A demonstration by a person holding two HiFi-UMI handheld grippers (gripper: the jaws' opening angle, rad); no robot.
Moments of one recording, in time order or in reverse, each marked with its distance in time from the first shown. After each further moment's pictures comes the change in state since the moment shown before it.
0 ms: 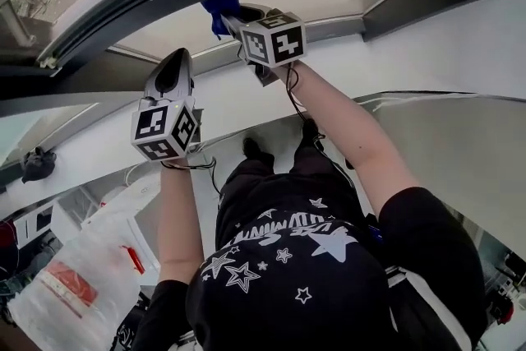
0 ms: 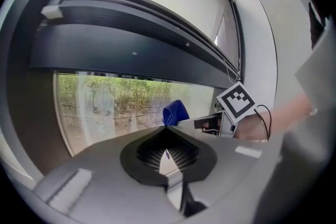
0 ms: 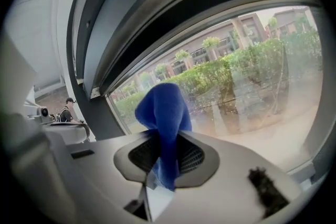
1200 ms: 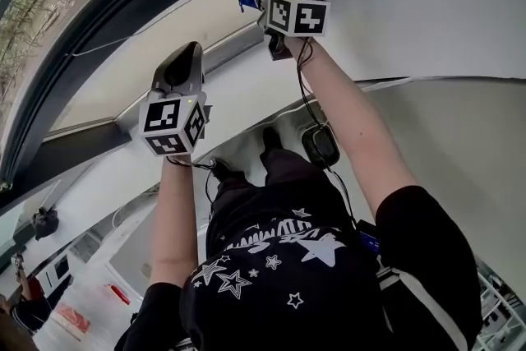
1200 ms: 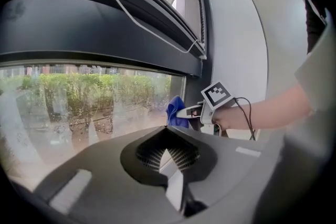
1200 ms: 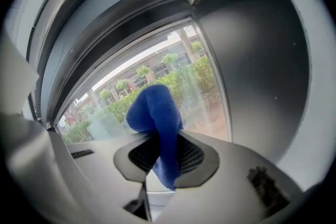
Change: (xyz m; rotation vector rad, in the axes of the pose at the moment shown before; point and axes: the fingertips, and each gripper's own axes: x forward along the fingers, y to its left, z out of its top) left arm 0.191 -0.299 0.009 0.155 0.059 -0.273; right arm -0.237 -0.367 0.015 0.232 -0.158 -0.417
